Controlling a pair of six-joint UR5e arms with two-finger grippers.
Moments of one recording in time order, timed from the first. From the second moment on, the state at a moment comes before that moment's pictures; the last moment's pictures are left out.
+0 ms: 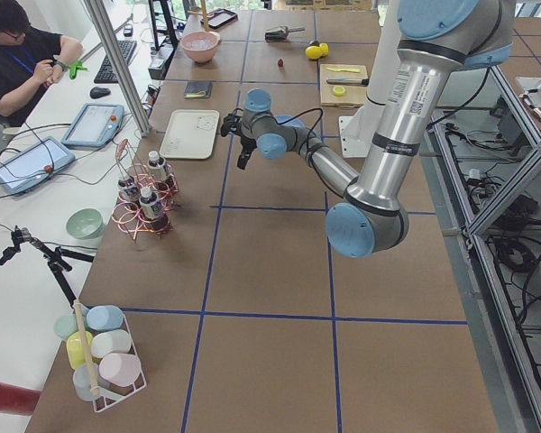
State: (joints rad) left arm -0.90 -1.86 -1.81 -1.88 -2.04 -0.59; right arm 1.50 -1.67 1.82 -1.40 2.39 0.02
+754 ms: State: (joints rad) left arm -1.57 -1.62 -1.70 -1.54 -2.30 0.12; right arm 1.47 -1.66 1.85 -1.40 2.39 0.04
